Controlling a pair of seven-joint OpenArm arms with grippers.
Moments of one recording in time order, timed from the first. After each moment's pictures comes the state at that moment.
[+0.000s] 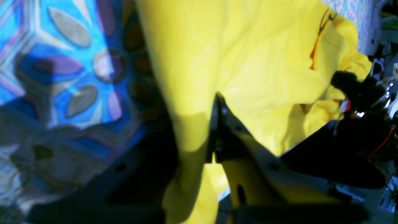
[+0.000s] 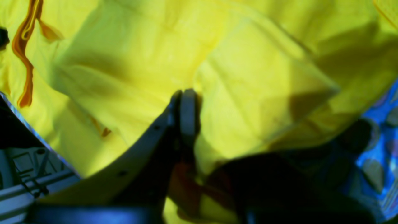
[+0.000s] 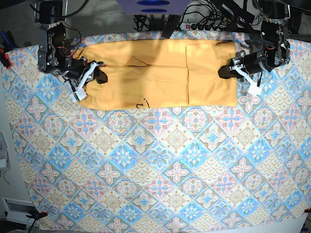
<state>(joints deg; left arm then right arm) 15.3 -21.6 -12.6 74.1 -60.6 -27.1 56.1 -11.1 17.0 6.9 71.9 34.0 40.1 -41.9</state>
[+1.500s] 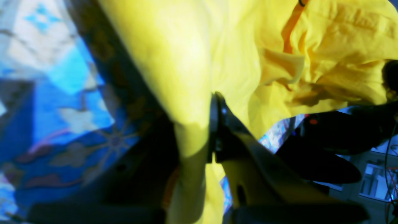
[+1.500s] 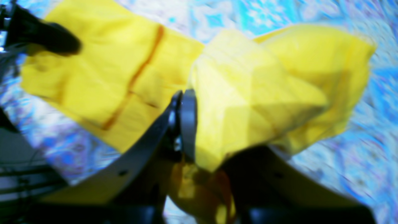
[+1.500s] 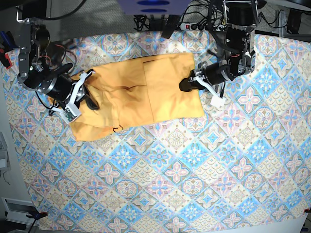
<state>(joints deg) 8.8 -7.0 -7.5 73.7 -53.0 -26.7 52.3 -14.2 24.2 5.7 105.7 31.6 39.9 -43.6</state>
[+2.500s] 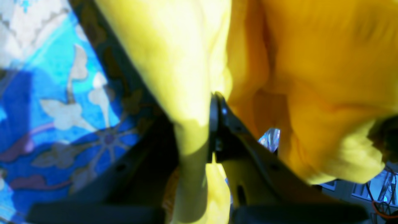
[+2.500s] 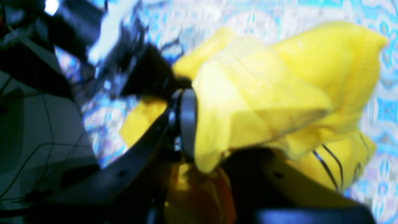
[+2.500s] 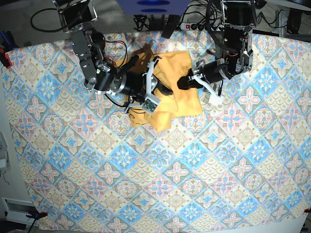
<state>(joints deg) 8.6 -6.3 -7.4 71.8 -53.0 -26.7 52.1 -4.9 7.1 -19.4 96.3 18.4 40.0 -43.1</state>
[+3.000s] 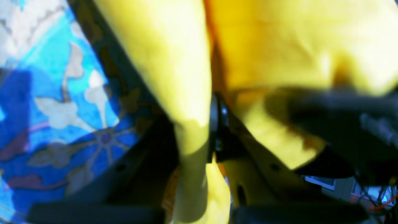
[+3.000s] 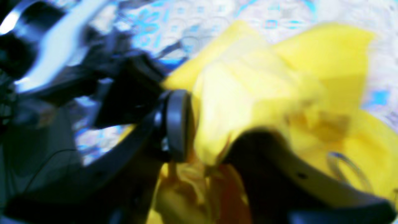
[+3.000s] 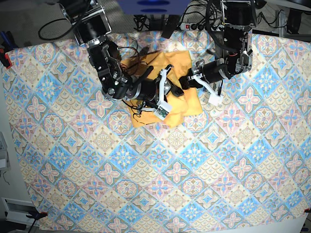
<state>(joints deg) 8.6 -6.3 -7.4 71.8 -53.0 -26.7 52.1 1.4 2.4 -21.0 80.5 16.6 39.6 -37.5</state>
